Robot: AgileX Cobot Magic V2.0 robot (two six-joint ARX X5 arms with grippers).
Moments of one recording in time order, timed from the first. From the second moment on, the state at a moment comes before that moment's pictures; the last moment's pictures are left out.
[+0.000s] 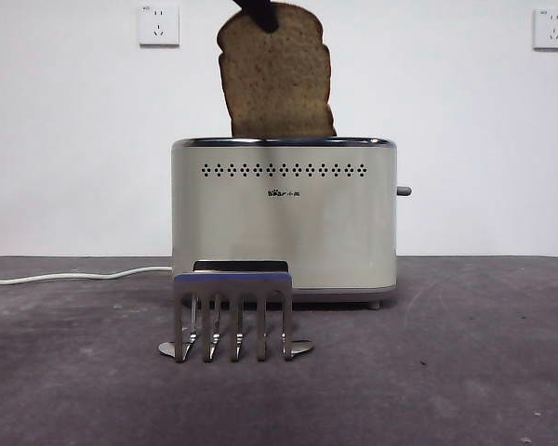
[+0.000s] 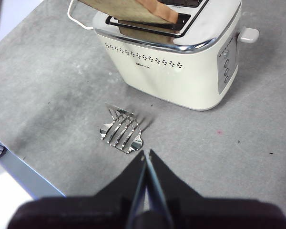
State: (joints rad) left arm -0.63 1.74 1.96 -0.96 0.05 0.88; right arm 0.09 0.85 1.10 -0.95 -0.58 -0.15
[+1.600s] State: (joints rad) left arm -0.57 1.76 1.96 -0.83 0.05 0.55; right arm 0.09 1.24 1.10 -0.34 -0.58 0.01
